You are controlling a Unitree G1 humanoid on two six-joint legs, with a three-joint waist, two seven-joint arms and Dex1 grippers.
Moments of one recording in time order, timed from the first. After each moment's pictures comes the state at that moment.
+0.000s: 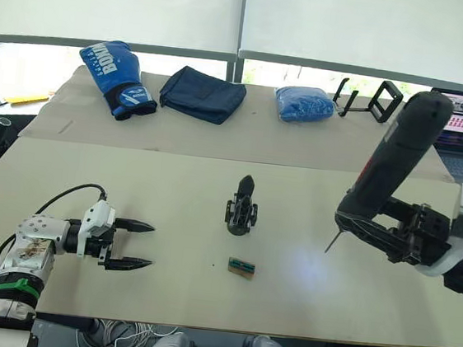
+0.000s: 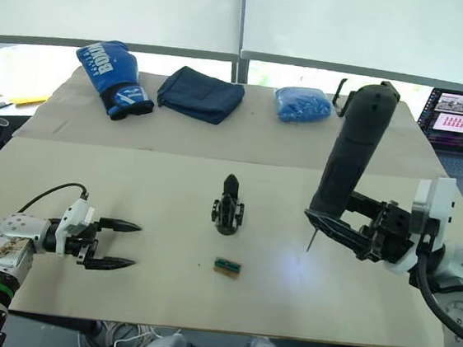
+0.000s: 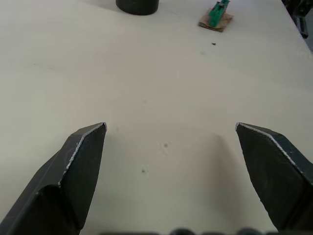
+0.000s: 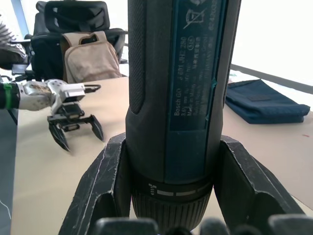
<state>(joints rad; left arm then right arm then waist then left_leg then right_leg) -0.32 0.72 0.05 0.56 -0.36 -0.18 -1.60 -0.07 -0.76 -0.48 -0.49 0.84 0.47 1.04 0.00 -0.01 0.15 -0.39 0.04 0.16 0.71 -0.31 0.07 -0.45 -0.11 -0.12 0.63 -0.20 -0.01</state>
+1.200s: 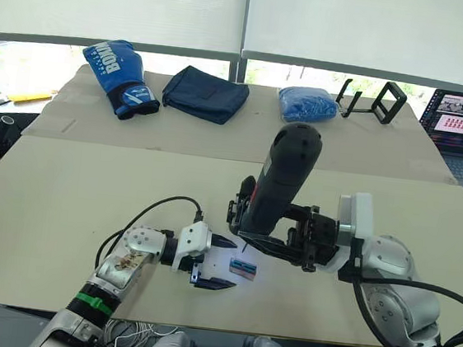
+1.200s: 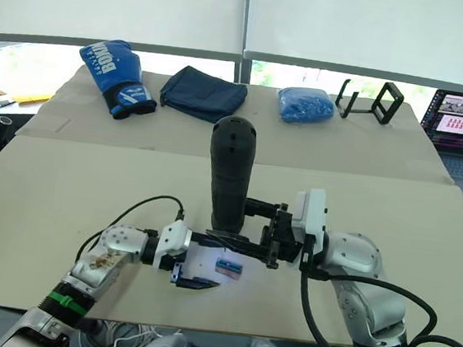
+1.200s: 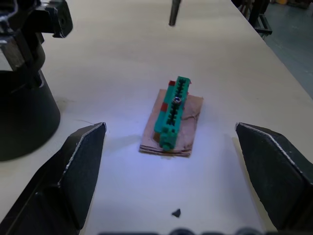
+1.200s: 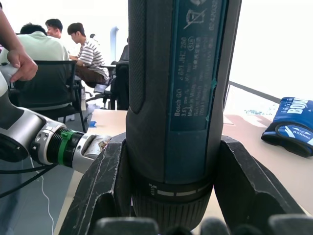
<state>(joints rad) -0.34 0.41 -0.29 0.17 -0.18 -0.01 -1.23 -0.25 -0.49 0.03 -0.52 0.63 0.29 1.01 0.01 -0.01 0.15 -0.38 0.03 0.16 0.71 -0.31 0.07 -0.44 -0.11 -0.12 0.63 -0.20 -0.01</state>
